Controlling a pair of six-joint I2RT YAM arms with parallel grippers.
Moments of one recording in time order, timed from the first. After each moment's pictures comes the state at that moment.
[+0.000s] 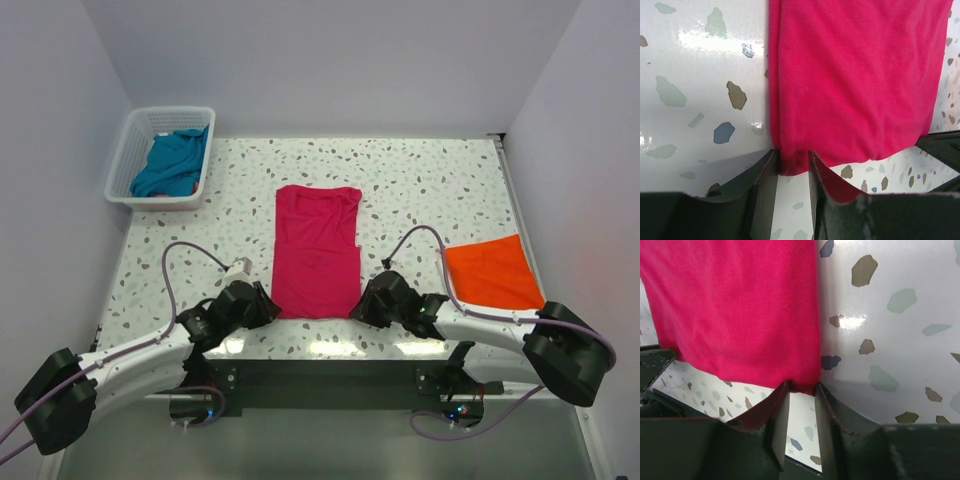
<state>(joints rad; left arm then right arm) -0.80 0.83 0.18 -0.11 -0.17 -0.99 0.91 1.17 0.37 -0.06 0.10 1.14</state>
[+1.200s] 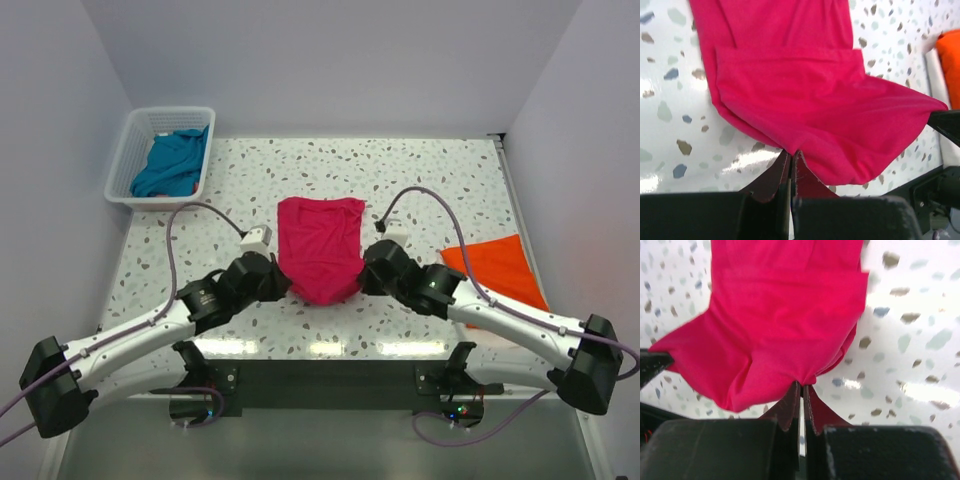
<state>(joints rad) -0.89 0.91 0.55 -0.33 -0.27 -0.84 0.99 1.08 0.78 -0.53 0.38 0.87</state>
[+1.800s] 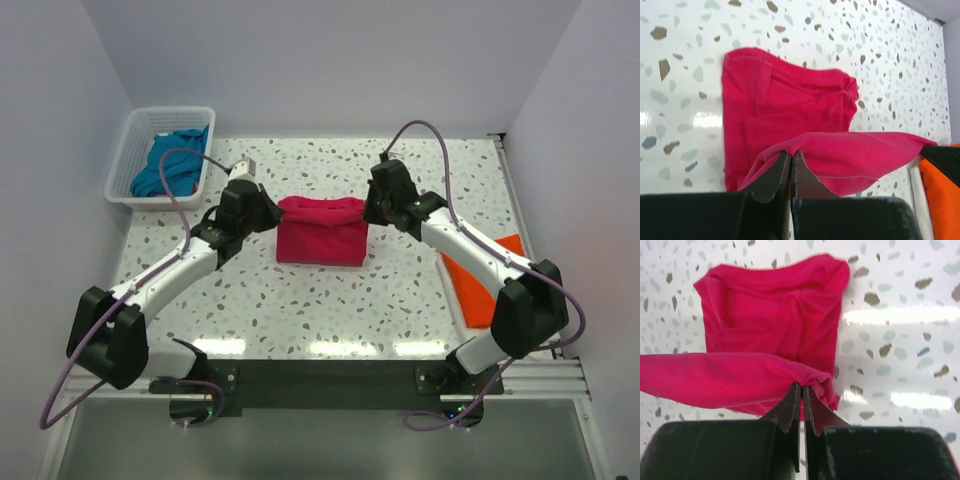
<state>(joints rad) -0.48 1.31 0.88 -0.09 -0.12 -0.69 0.56 1.49 1.20 -0.48 0.21 0.61</state>
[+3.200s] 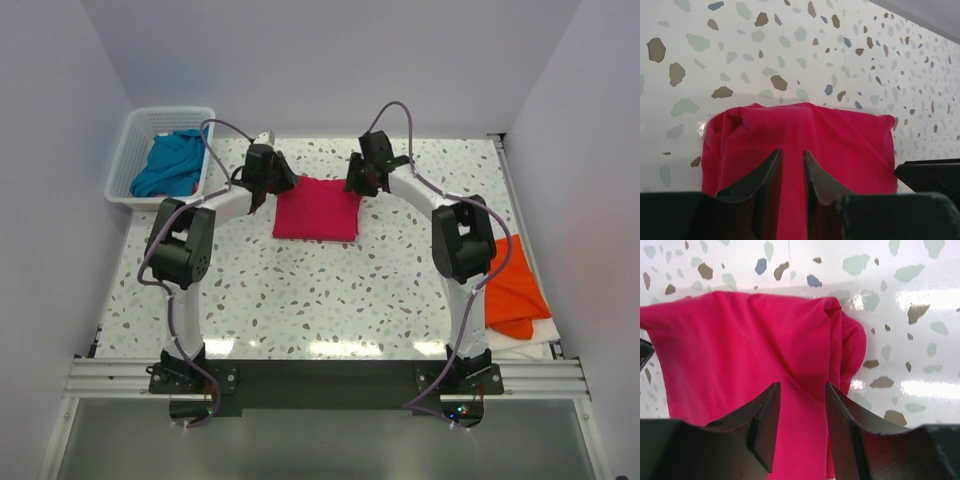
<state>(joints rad) -0.32 2.03 1.36 0.15 0.08 -0.62 0.39 2.14 1.72 -0.44 0.01 0.54</state>
